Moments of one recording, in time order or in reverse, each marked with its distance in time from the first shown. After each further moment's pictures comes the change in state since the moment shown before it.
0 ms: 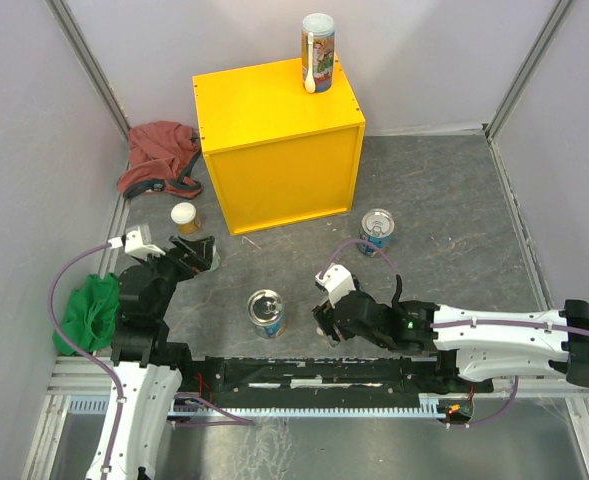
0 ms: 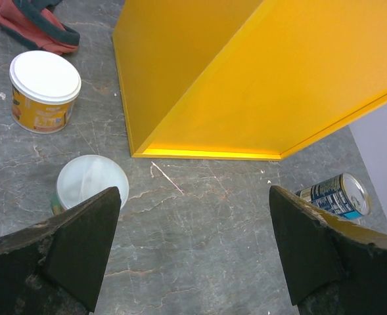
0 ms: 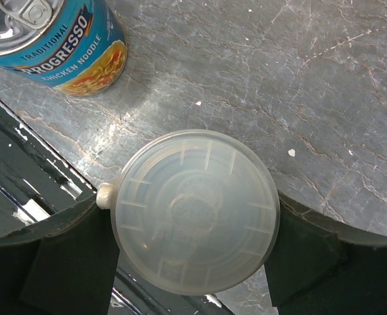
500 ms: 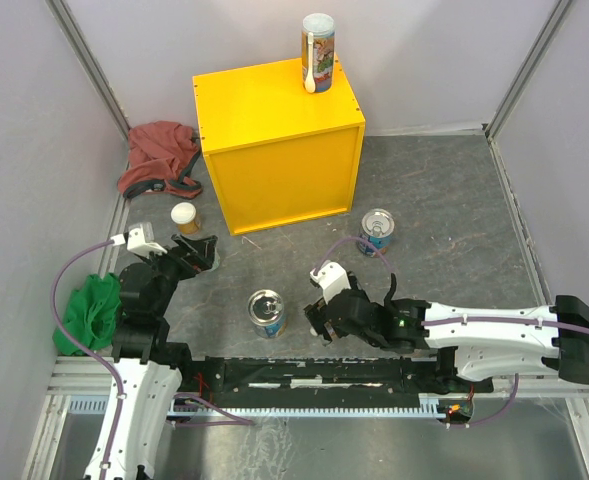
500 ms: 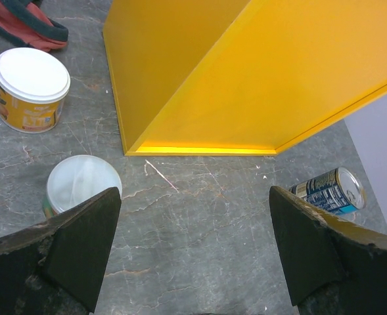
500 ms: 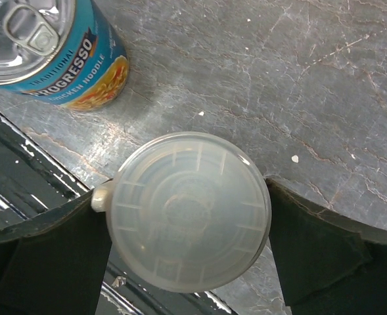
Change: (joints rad) left arm 0.000 0.025 0.000 0.022 0.029 0.001; right arm 0.011 0.060 0.055 -0.016 0.032 0.036
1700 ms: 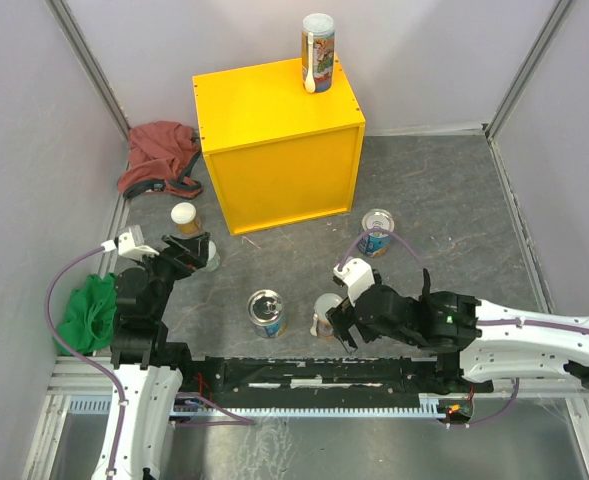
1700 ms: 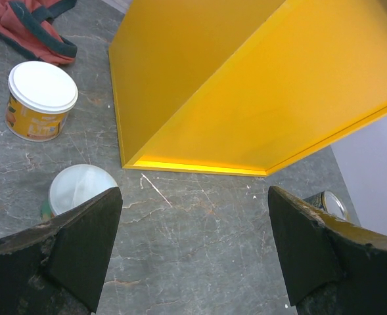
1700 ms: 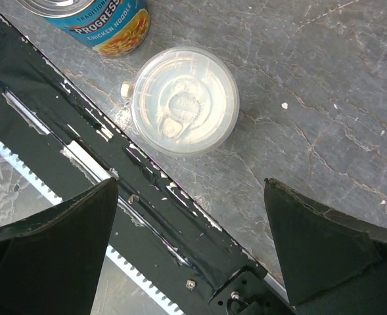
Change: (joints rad) left arm 0.036 -0.050 0.000 0.004 -0.021 -0.069; right arm 0.026 -0.214 0.177 -0.429 -0.099 0.047
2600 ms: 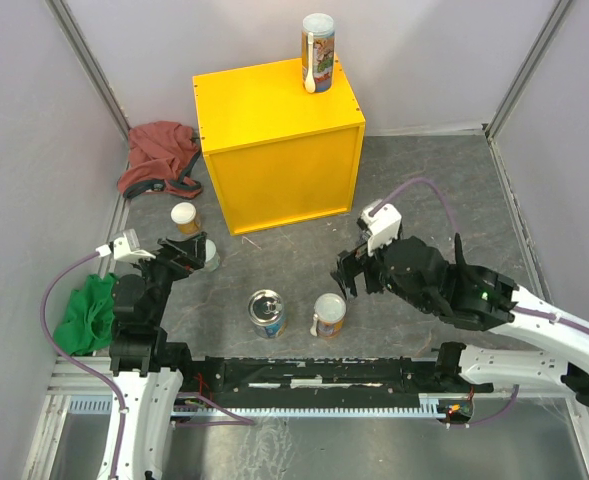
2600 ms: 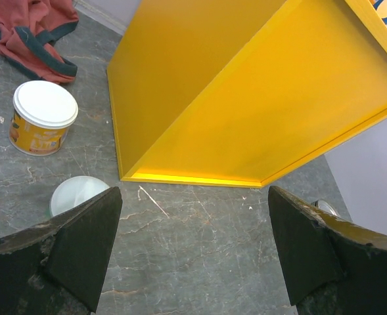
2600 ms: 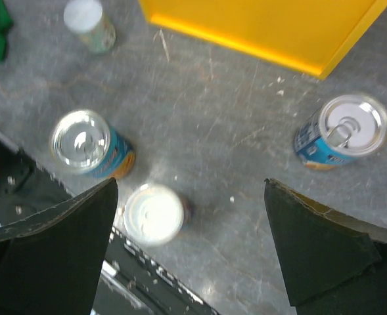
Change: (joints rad) left arm 0.000 -0.058 0.000 0.002 -0.020 0.000; right arm -0.226 0.010 0.262 0.132 0.090 -0.183
